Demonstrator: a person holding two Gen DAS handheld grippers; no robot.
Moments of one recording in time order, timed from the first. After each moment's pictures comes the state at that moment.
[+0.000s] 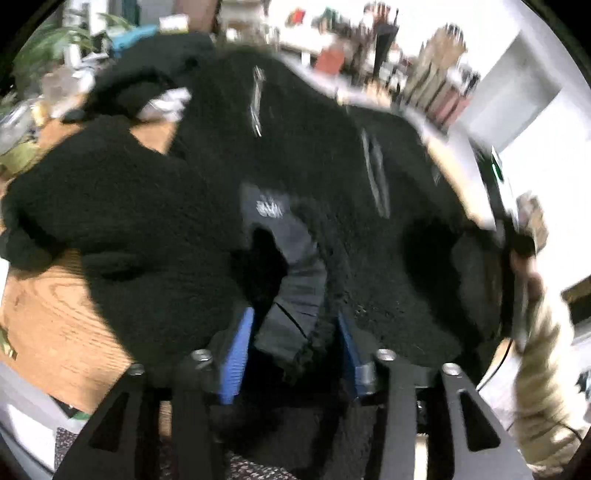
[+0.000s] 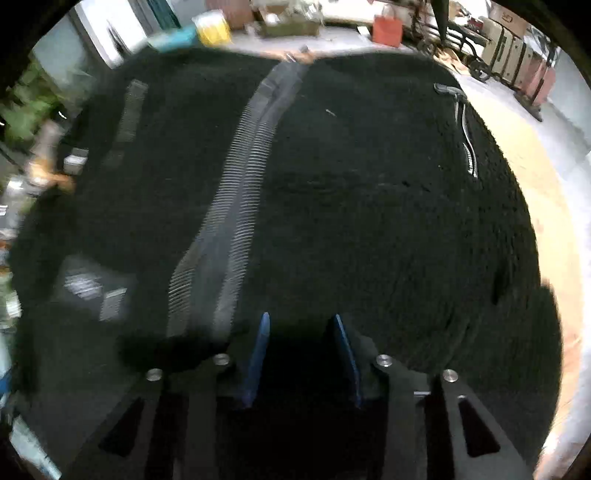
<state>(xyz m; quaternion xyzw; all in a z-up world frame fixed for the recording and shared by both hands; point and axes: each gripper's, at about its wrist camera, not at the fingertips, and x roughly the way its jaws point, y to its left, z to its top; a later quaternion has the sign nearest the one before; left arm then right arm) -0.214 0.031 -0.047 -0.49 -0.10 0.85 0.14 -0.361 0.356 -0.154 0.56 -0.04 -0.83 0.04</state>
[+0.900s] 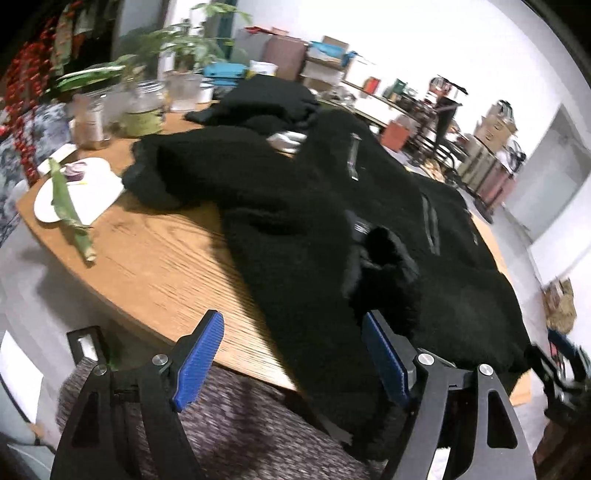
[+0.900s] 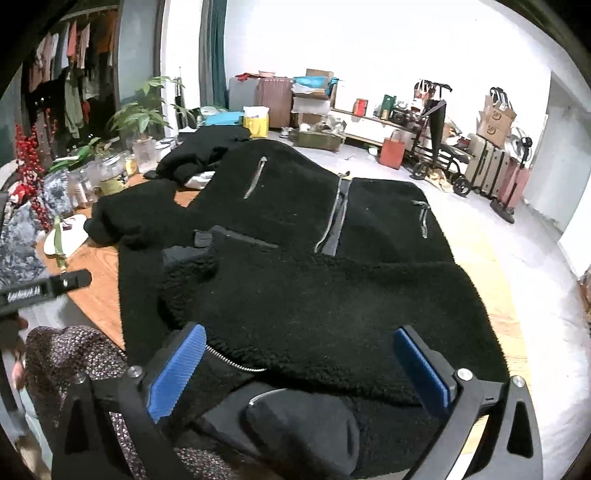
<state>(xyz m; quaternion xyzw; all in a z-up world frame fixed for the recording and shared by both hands) -0.122 -0.031 -0.054 -0.43 -0.16 0.89 0.01 -0.121 0.248 -0.052 0.39 0.06 -0.92 0.03</state>
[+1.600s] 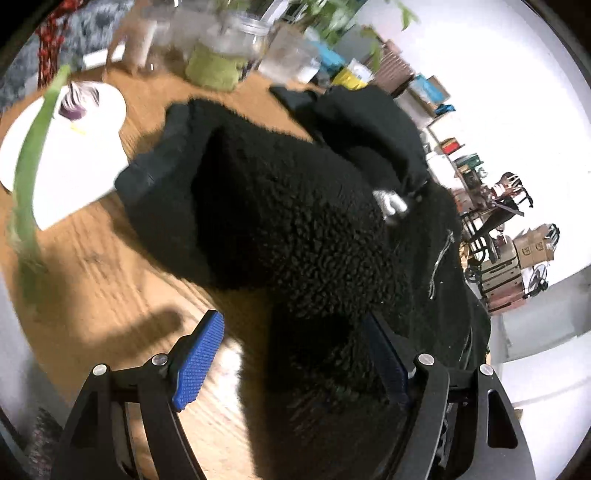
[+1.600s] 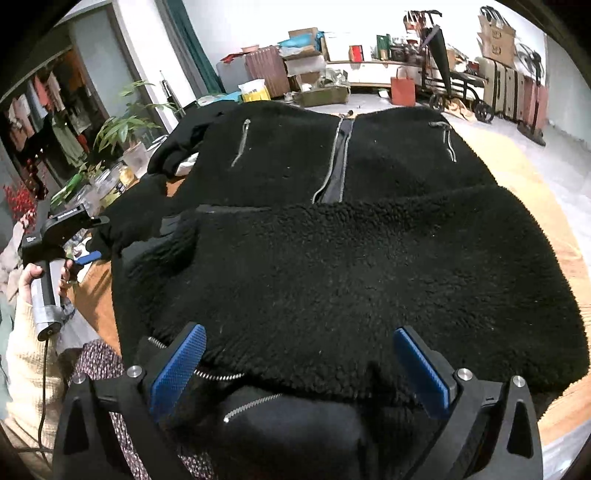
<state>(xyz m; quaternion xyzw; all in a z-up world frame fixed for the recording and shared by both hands) -0.264 -0.124 -0.122 -0.45 -0.37 0.81 -0.07 -0.193 0.306 -0.119 0.46 -0.08 -0.88 0.07</state>
